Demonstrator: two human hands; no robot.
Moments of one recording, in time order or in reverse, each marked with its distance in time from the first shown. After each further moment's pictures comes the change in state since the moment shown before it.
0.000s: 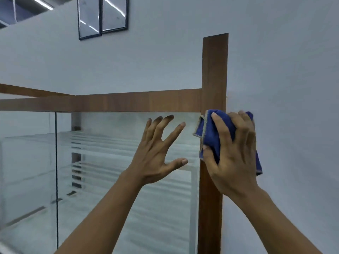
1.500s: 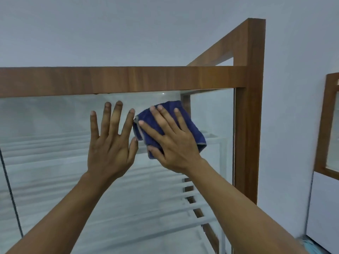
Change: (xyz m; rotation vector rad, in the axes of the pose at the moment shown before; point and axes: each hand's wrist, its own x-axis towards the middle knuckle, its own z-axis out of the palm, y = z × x) left_hand -0.065 -0.215 0.029 0.001 0.261 0.090; right_hand -0.002 -0.147 0.184 -0.710 -0.338 -0.282
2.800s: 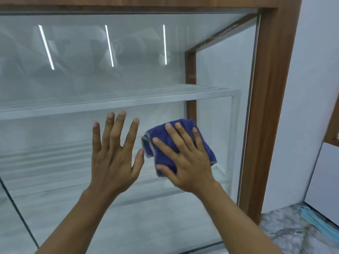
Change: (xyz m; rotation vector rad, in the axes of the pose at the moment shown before) left_hand -0.123 0.043 0.032 -0.119 -0.009 0.037; right_hand -0.156 -0.062 0.041 0.142 0.014 0.136
